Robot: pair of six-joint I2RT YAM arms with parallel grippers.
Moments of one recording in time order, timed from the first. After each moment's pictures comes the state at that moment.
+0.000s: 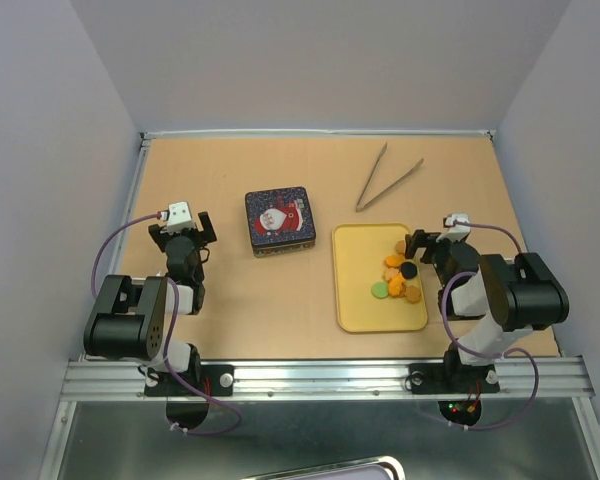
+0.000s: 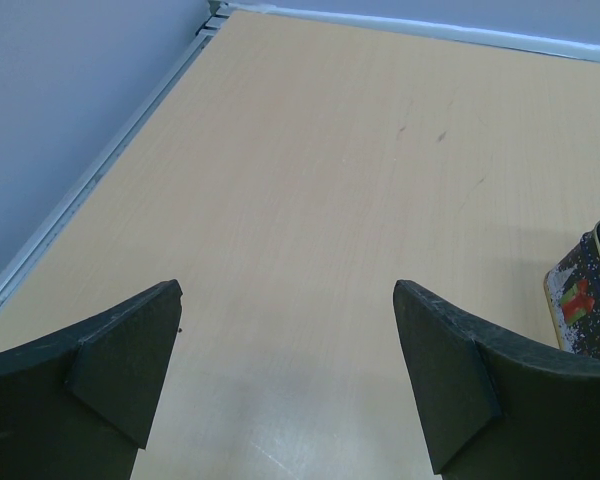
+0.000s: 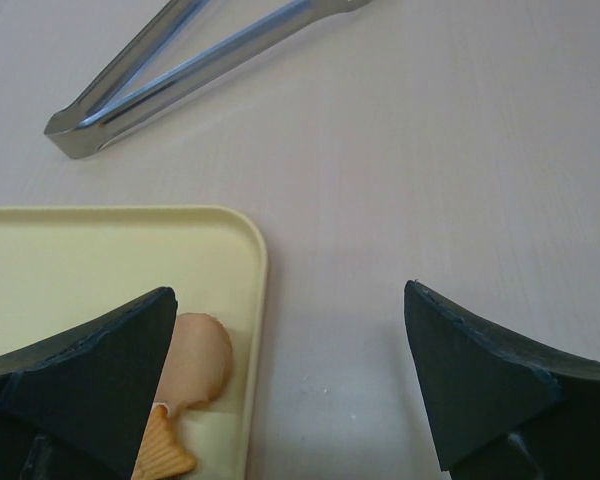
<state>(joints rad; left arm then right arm) -0.08 1.46 0.24 1.17 -0.35 -0.03 0.01 1.62 0.18 1.29 -0.05 0.10</state>
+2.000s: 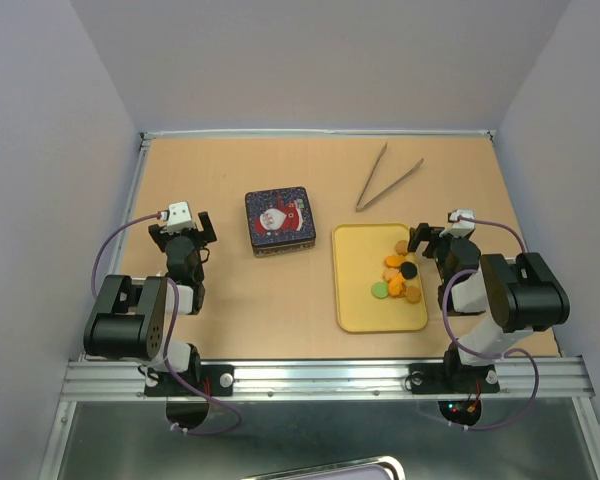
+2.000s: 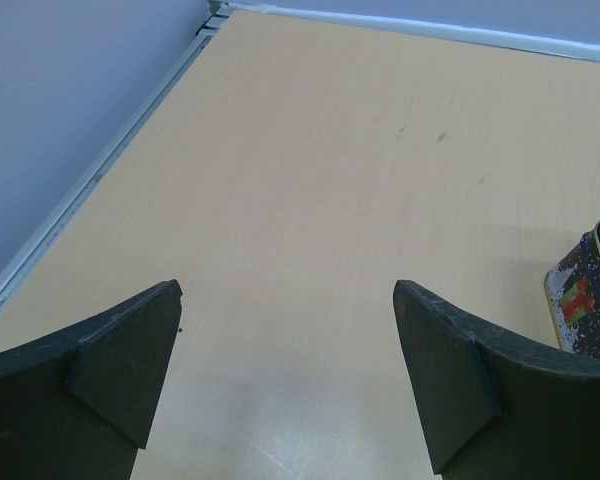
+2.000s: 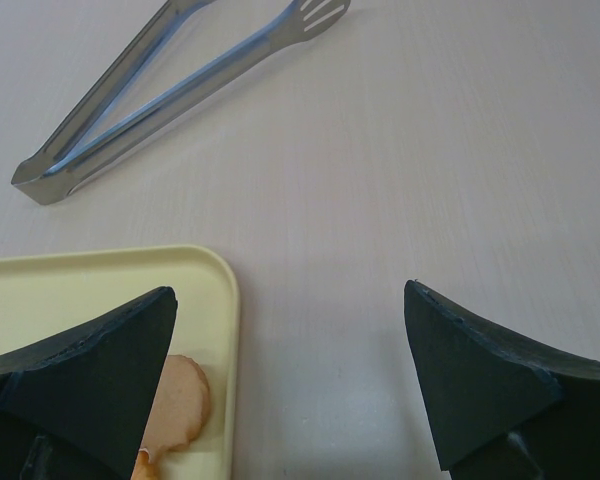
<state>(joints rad) -0.08 1.46 0.24 1.17 -0.35 -0.03 0.01 1.62 0.22 1.26 0.02 0.13</state>
